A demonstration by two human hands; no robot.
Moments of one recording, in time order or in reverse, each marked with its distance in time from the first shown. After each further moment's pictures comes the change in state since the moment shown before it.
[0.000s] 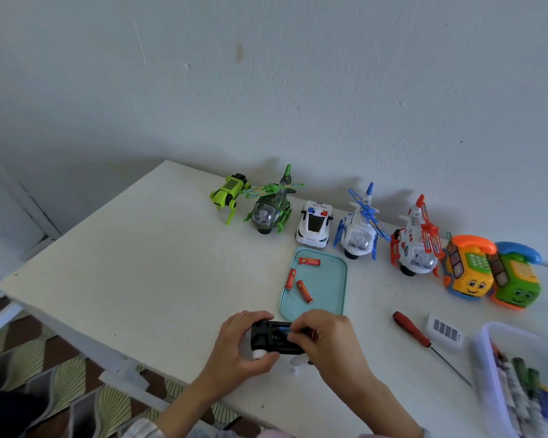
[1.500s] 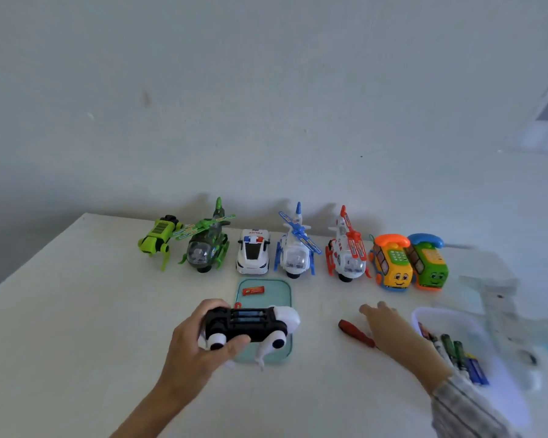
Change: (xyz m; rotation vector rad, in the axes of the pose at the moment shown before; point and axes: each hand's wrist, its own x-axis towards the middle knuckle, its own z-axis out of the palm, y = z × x) left_hand 0.064 0.083 -0.017 -0.173 -0.006 0.053; right_hand 0.000 0.152 -0.115 -0.757 -0.233 0.602
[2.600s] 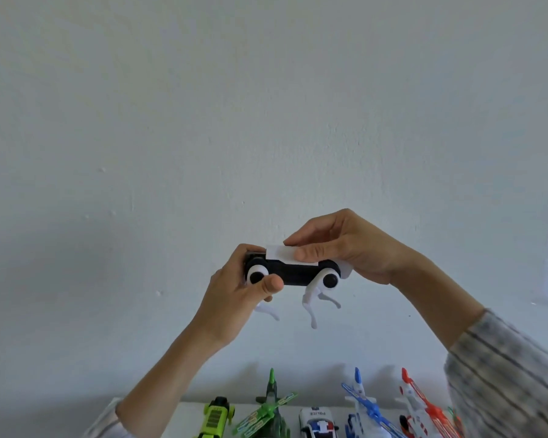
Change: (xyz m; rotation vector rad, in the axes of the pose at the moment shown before) left_hand 0.210 0.183 -0.174 -0.121 -0.074 0.460; right_hand -0.083 -0.218 -0.396 1.002 0.365 -0.915
